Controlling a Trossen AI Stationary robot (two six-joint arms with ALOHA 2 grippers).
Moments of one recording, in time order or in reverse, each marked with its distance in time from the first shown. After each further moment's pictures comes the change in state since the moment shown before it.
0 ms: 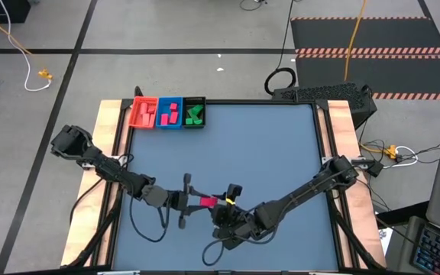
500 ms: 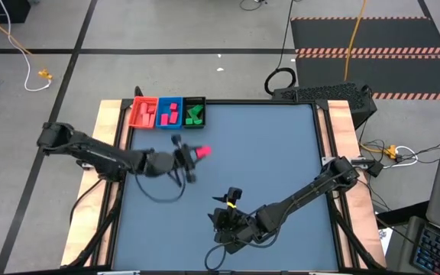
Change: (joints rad) left arm 0.339 -0.213 0.000 -0.329 -0.171 -0.051; right arm 0.020 -0.001 0.001 0.000 -0.019 -0.002
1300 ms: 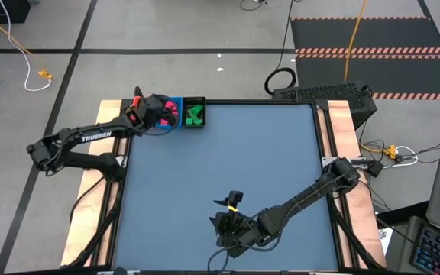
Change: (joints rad) left arm 0.829 -0.126 0.000 -0.366 0.197 -0.266; right arm 0.020 0.000 -0.001 -0.002 0.000 -0.011
